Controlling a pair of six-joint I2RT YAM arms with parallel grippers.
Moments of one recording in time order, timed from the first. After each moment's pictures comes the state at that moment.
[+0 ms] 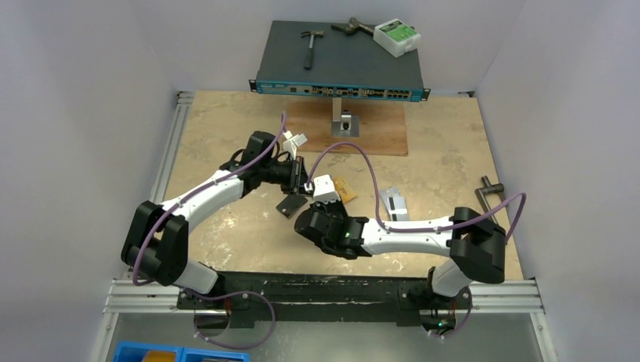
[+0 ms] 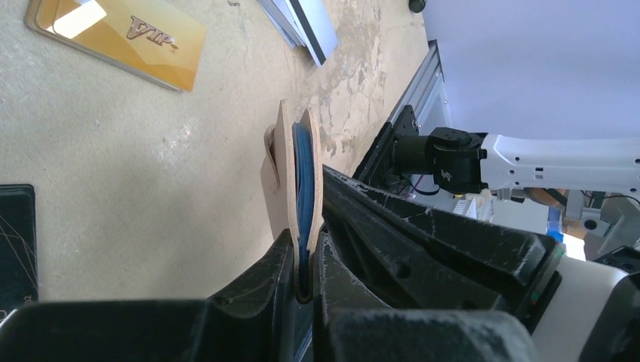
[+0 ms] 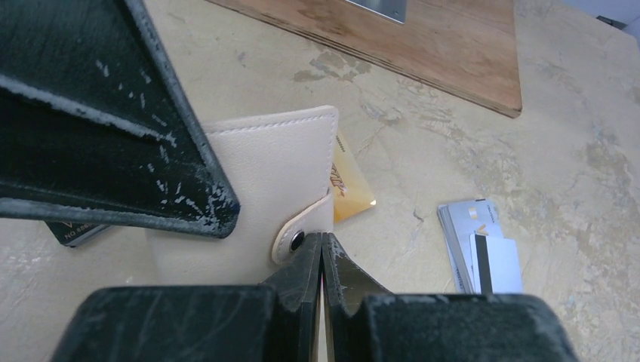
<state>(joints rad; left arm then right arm) -0.46 1.48 0.95 -0.18 0.83 -0.53 1.27 1.59 0.97 -0.24 1.13 0.50</state>
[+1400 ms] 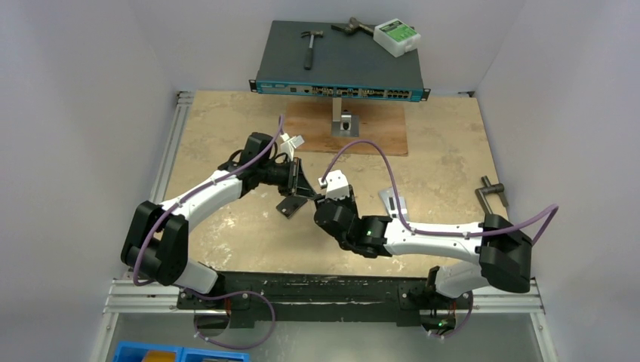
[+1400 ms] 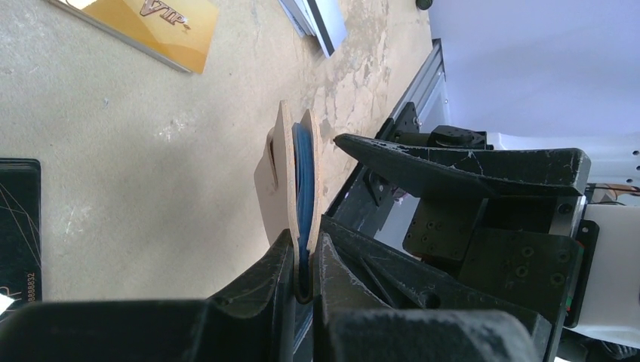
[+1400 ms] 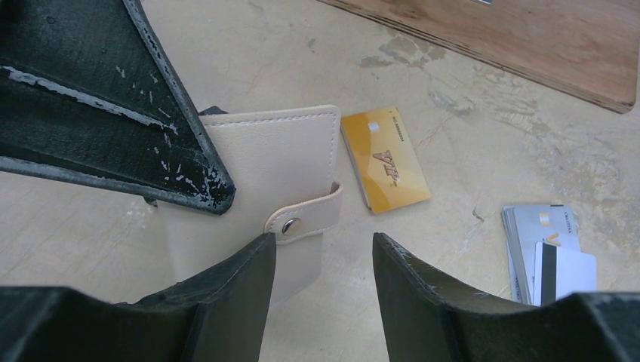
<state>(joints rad) -0.45 1.47 0.94 -0.21 0.84 -0.54 1.22 1.40 0.84 -0.12 0.86 0.46</state>
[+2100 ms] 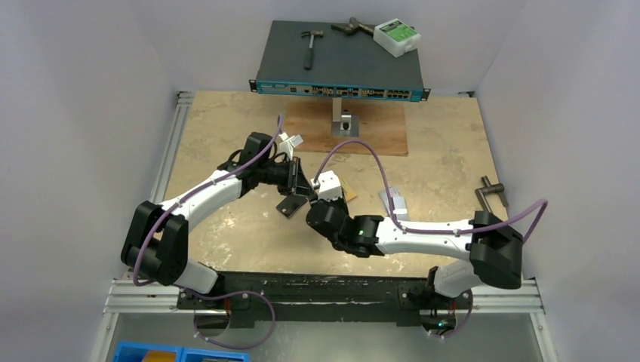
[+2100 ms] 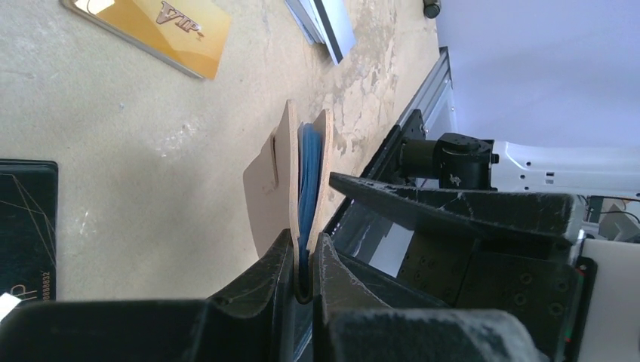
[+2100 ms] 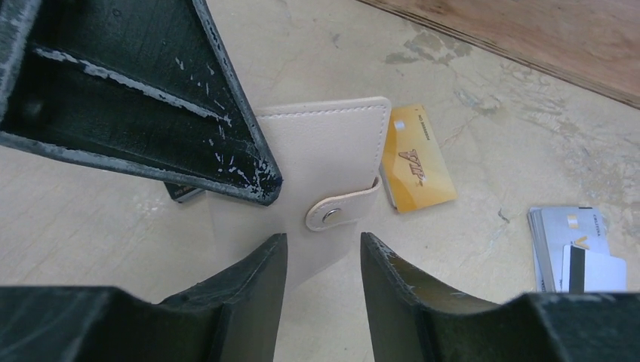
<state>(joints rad) -0.44 1.47 0.94 -0.21 0.83 -0.54 1.23 1.42 0.87 -0.12 0.82 0.47</state>
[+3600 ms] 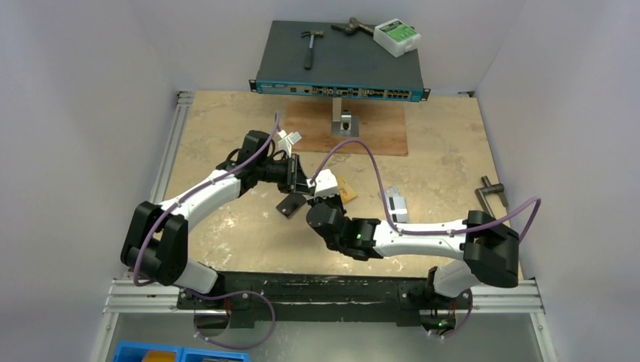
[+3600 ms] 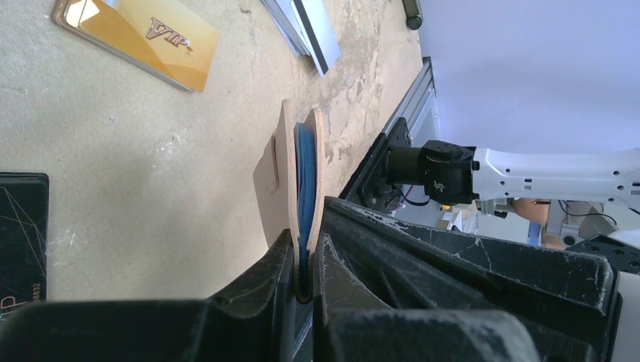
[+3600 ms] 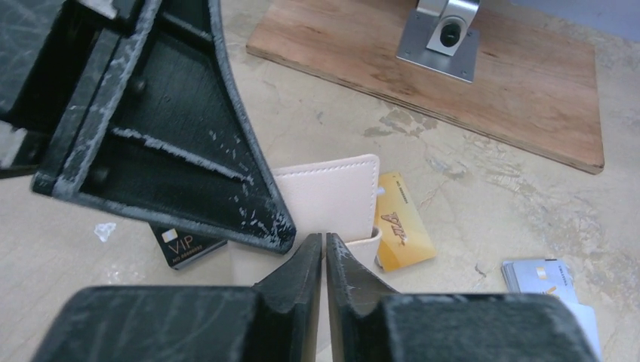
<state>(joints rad) -0.43 1.47 0.94 -0.17 0.85 -0.57 1.25 1.48 0.86 0.14 0.99 0.29</state>
